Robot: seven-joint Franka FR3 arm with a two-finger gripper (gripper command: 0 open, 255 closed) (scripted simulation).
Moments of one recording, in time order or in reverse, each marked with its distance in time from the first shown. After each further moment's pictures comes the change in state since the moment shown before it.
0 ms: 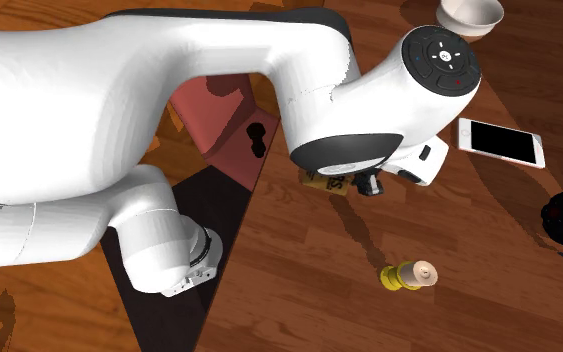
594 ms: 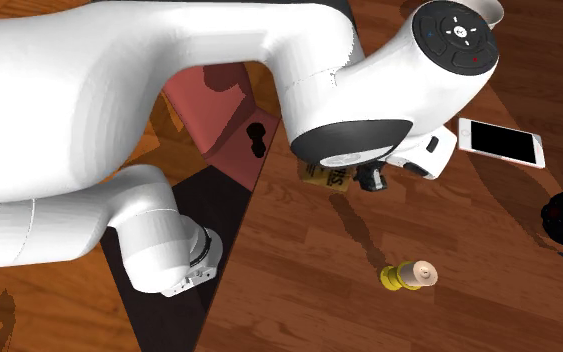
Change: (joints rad) arm 0.000 -0.011 0.005 0.044 -0.002 -0.054 0.010
